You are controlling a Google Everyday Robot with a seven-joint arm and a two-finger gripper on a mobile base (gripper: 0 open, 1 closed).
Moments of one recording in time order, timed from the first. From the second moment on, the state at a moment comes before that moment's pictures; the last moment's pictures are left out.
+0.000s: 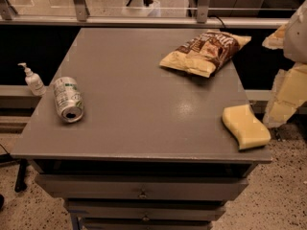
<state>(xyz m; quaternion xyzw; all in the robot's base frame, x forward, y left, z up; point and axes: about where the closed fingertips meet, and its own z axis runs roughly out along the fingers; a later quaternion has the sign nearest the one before) 0.438 -0.217 0.977 -0.60 0.78 -0.04 0.16</state>
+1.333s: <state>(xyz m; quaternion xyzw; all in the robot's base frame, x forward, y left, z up) 0.440 -0.233 0.932 -0.51 0.81 0.11 0.26</state>
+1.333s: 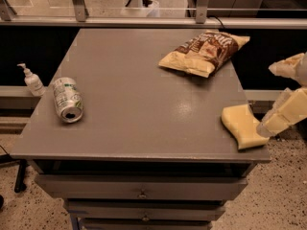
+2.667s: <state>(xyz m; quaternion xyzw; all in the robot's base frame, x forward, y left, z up) 0.419 -0.242 0.865 -0.45 0.83 0.16 0.30</state>
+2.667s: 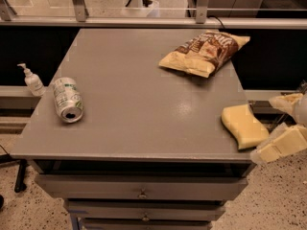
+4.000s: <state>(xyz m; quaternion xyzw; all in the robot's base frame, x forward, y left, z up) 0.427 -0.224 0.837 -0.43 0.83 0.18 0.32</state>
